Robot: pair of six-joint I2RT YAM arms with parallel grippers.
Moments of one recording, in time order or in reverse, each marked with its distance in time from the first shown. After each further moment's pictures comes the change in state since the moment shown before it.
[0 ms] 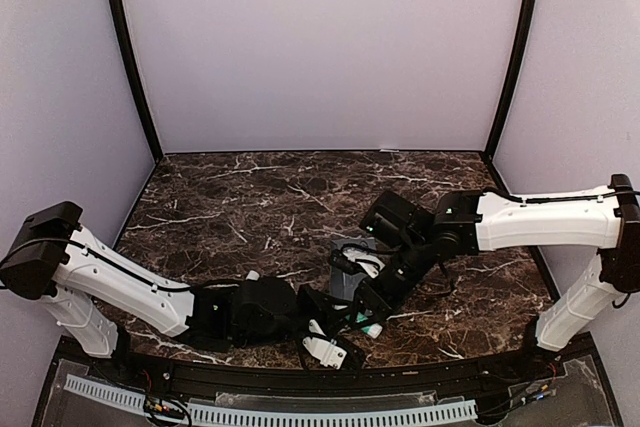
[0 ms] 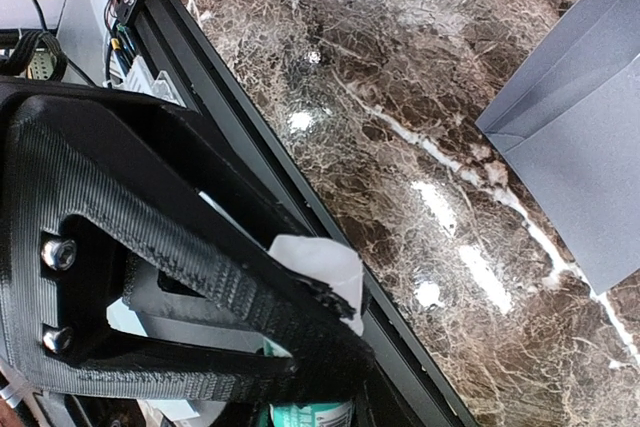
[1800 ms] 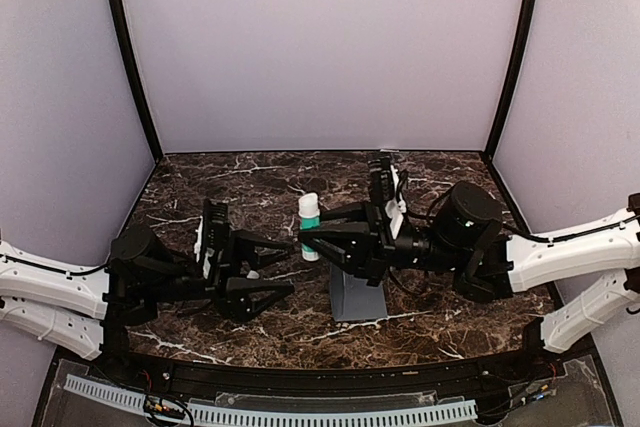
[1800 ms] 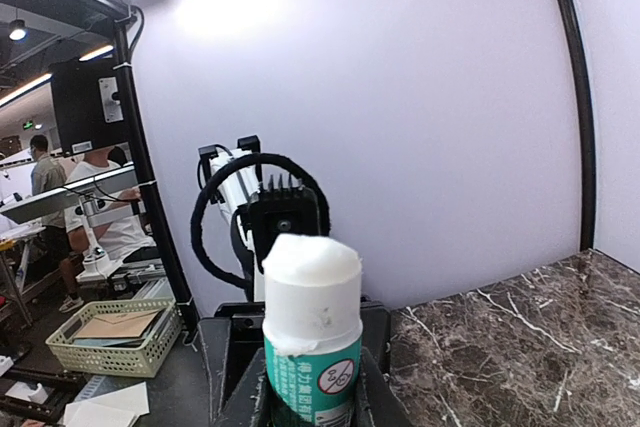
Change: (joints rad) left arm 0.230 -0.561 -0.303 0.344 0.544 -1.404; right arm 0.113 -0.213 -0.339 1.526 0.183 -0.161
